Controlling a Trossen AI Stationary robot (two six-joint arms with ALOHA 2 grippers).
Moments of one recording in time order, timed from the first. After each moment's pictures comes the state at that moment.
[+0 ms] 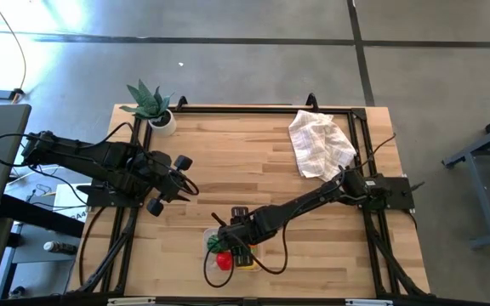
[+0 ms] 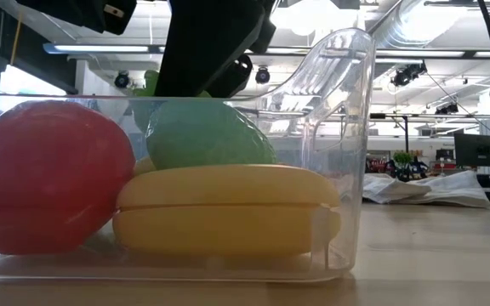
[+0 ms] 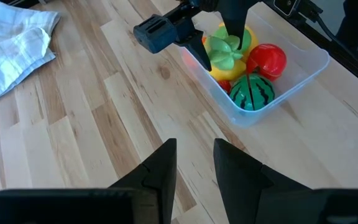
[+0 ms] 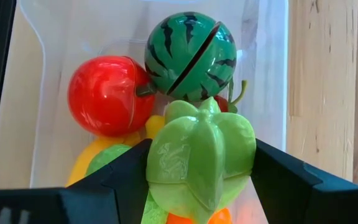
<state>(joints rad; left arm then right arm) -0.05 0.91 0.86 -0.73 0.13 0.37 0.38 2.28 1.97 -0.80 0.08 0.25</state>
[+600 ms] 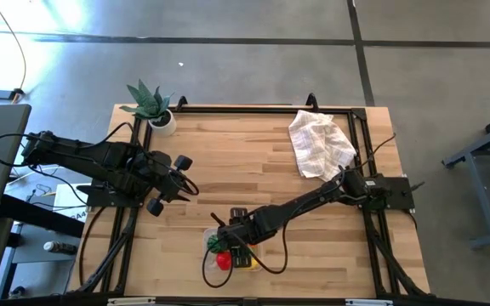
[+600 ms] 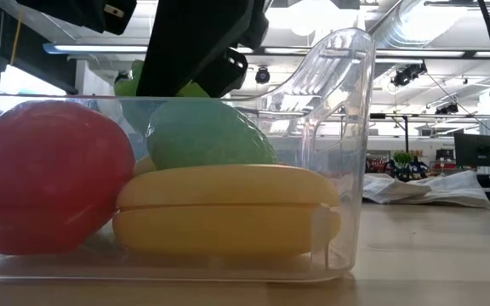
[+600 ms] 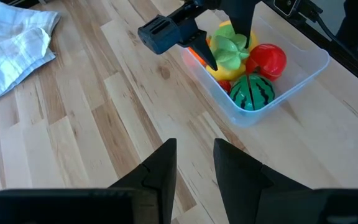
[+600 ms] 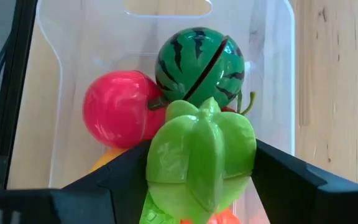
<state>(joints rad) -0.05 0.91 0.86 -0.73 0.13 0.37 0.38 2.28 1.97 -0.77 0.05 0.27</state>
